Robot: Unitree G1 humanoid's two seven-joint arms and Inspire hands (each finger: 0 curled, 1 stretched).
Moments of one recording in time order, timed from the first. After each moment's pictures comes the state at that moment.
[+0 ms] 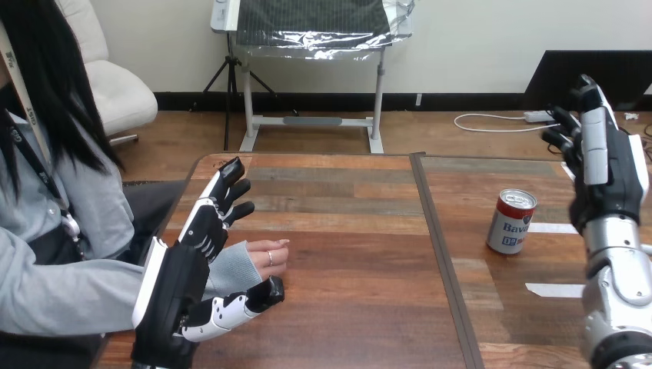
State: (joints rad) left arm -0.02 0.12 0.05 0.70 -0.12 -1.17 -0.31; right arm -0.67 -0.34 -0.32 1.26 0.21 -0.68 0.20
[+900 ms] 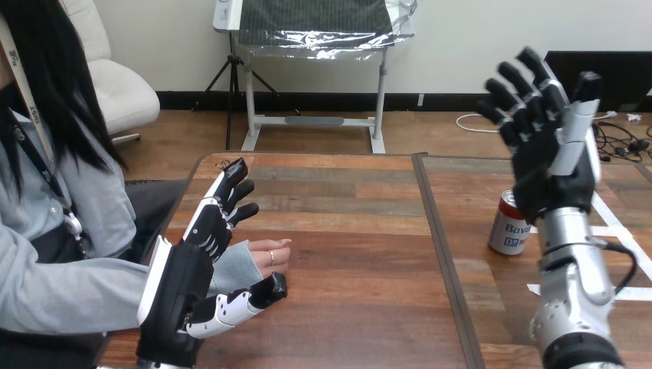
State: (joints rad) left arm -0.04 0.11 0.05 0.74 -0.12 -1.17 -0.31; right arm -0.63 -0.16 -0.40 1.03 0.43 -0.55 0.48
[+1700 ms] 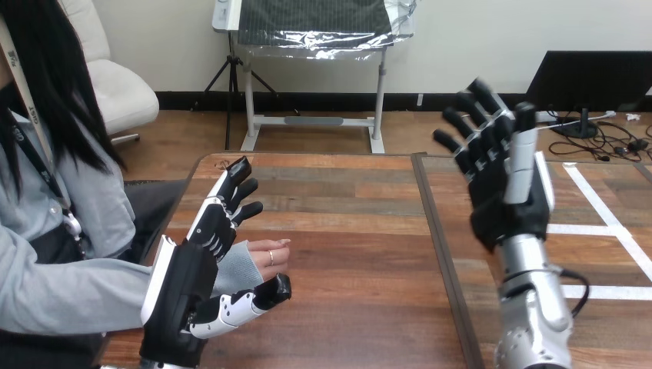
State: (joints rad) left arm -0.05 0.10 0.05 0.75 -0.14 -1.18 -0.33; right arm -0.53 -0.03 -0.36 0.92 0.41 -0.51 0.45
